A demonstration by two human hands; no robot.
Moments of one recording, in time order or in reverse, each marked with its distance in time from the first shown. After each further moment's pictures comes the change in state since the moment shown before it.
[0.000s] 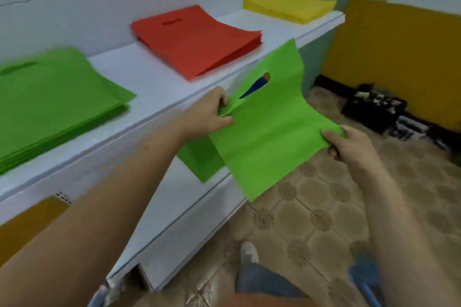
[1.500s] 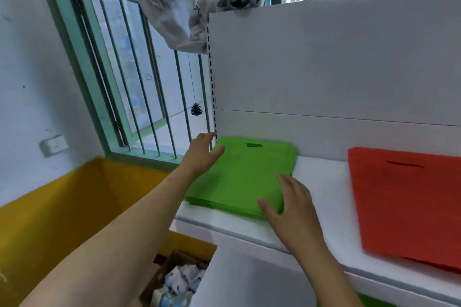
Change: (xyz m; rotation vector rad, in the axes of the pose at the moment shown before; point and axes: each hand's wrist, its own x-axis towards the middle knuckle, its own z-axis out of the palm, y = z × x) left_hand -0.177 -0.090 -0.225 0.505 1.039 -0.989; right_hand 0.014 -0.182 0.337 -0.260 -0.828 -1.117
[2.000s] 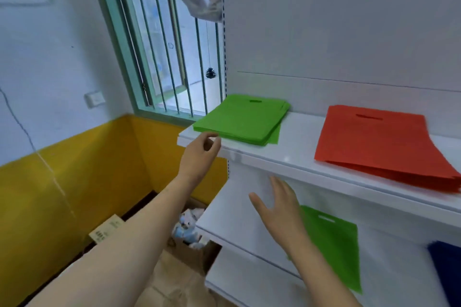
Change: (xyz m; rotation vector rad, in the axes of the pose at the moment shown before) left_hand -0.263 0.087 -0.021 -0.277 0.172 -0.171; right_hand -0.194 0.010 -0.050 0.164 -0.211 0.031
